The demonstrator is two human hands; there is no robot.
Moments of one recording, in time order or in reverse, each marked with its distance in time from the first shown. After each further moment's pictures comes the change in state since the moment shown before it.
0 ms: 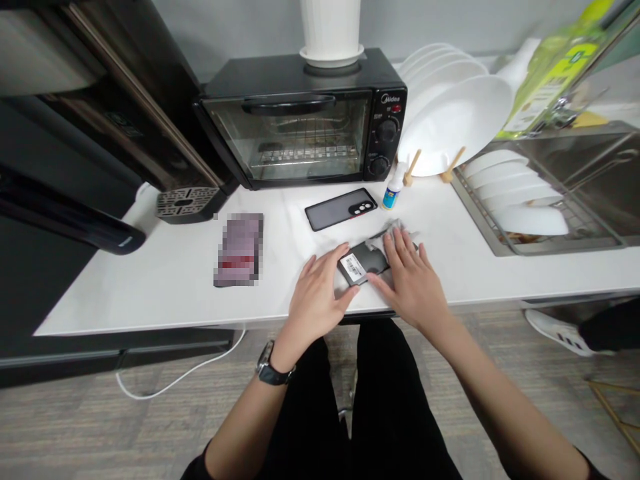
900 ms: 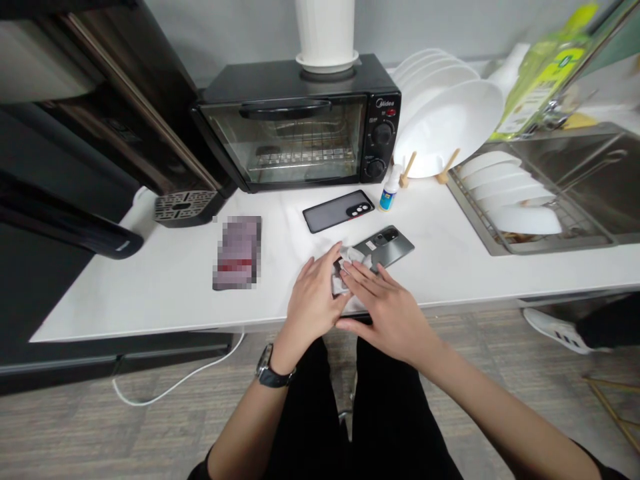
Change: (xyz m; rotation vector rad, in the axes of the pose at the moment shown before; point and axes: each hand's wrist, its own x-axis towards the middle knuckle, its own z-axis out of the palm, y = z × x) left_hand 0.002 -0.002 0.001 -0.001 -0.011 -0.026; right_hand -0.013 -0.043 -0.017 0.207 -0.112 -0.286
